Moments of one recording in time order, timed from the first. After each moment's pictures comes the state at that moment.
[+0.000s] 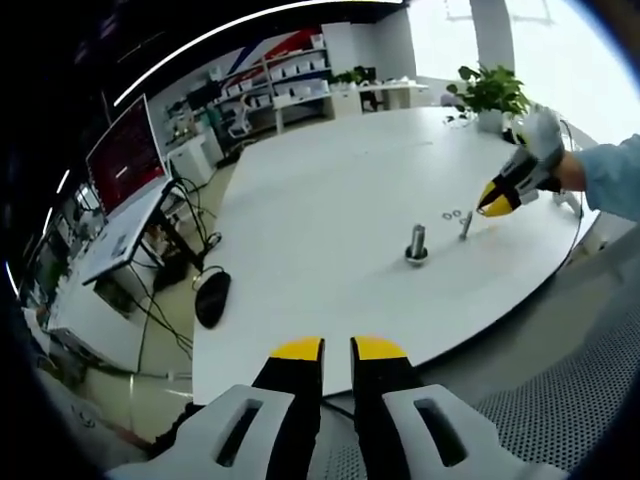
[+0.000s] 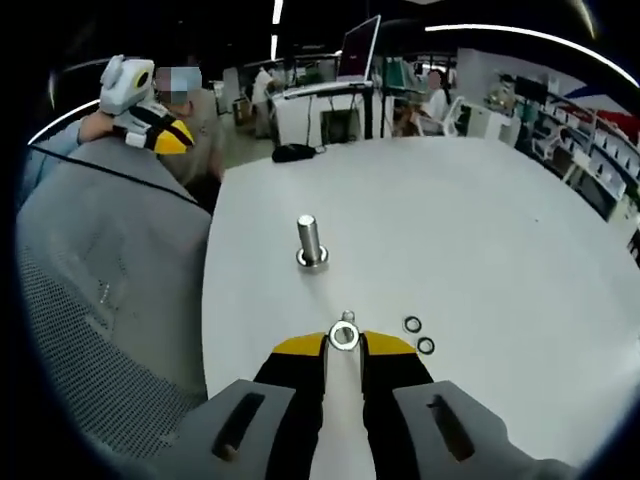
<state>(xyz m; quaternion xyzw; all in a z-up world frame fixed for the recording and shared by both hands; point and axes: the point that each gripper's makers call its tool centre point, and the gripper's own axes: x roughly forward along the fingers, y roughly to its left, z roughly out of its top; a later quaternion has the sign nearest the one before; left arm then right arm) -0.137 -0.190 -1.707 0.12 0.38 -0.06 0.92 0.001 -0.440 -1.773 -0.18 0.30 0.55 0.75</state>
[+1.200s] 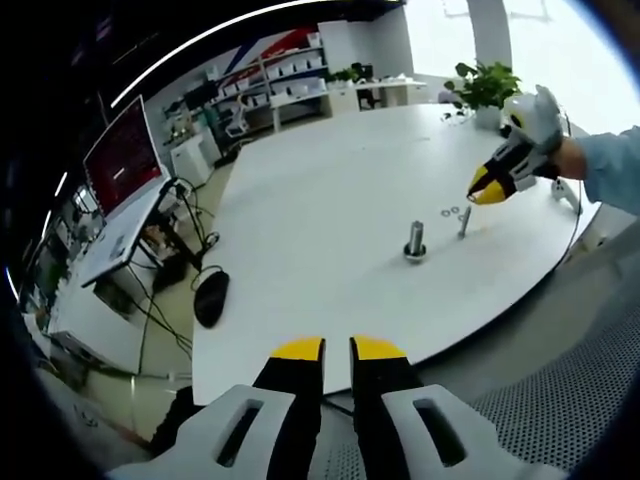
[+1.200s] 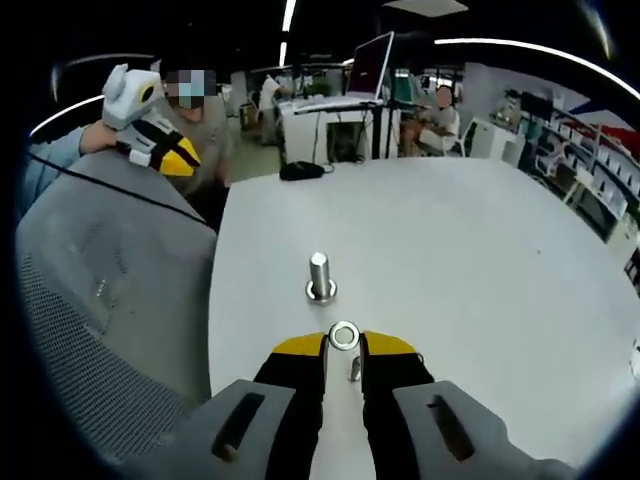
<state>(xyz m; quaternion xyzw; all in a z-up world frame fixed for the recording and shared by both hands) -0.138 -0.190 -1.709 0.12 0.38 -0.07 0.91 0.002 -0.418 -1.765 -0.24 0.28 0.56 0.75</state>
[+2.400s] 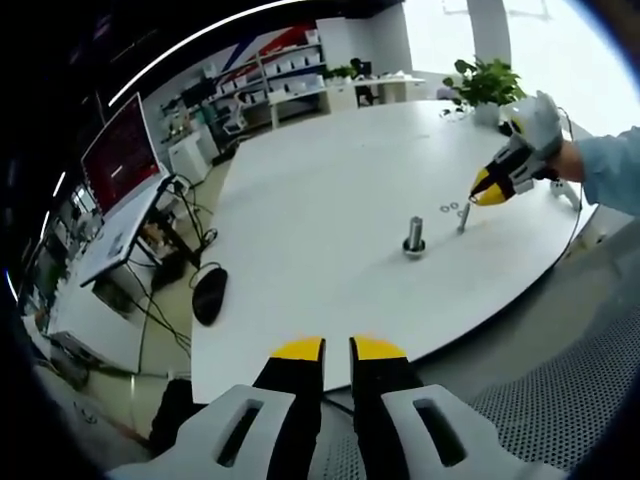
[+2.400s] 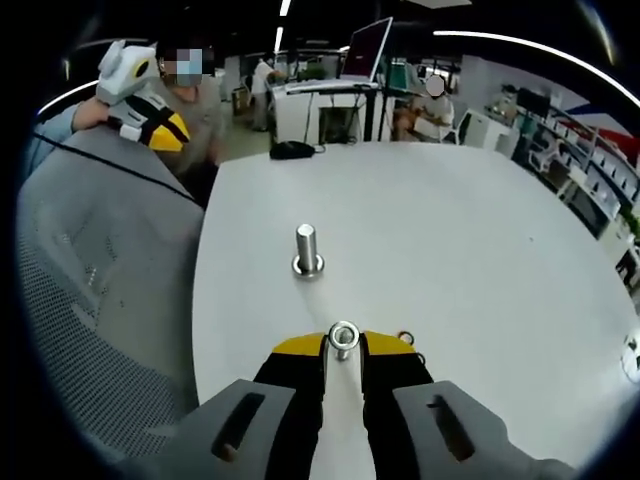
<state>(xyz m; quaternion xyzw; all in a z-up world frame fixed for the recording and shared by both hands) -0.139 -0.189 -1.713 0.12 0.39 -0.07 0.91 0.004 -0.432 -1.777 -0.25 0.29 0.54 0.75</state>
